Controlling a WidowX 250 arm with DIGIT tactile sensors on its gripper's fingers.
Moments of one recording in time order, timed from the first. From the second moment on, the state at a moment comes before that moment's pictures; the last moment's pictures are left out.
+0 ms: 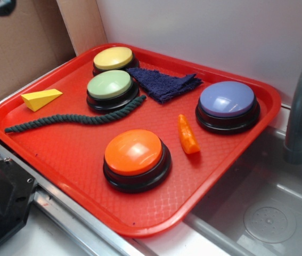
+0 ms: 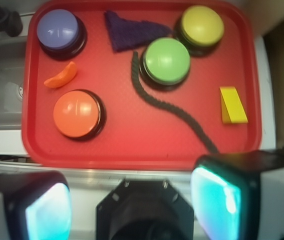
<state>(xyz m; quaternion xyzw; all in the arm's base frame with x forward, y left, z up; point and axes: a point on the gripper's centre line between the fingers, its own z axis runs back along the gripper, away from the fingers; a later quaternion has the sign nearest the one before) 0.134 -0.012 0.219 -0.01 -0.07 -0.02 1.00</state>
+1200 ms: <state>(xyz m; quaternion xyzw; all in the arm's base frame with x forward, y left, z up) 0.173 0.072 0.047 -0.01 -0.13 -0.29 0.95</state>
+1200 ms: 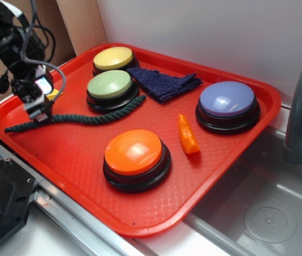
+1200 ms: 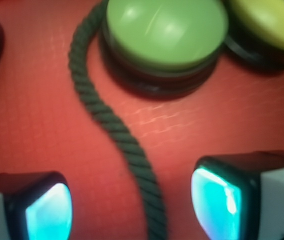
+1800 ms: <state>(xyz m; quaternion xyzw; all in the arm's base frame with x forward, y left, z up) 0.185 0.076 0.011 -0.03 -0.11 -0.32 0.94</state>
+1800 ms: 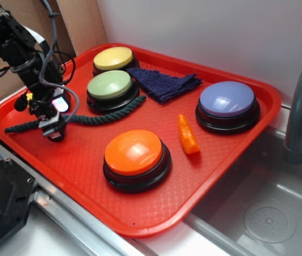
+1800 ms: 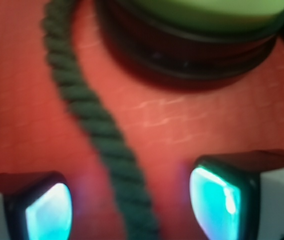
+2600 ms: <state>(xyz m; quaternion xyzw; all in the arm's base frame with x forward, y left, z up) 0.185 0.076 0.011 0.00 -0.09 -0.34 0.94</state>
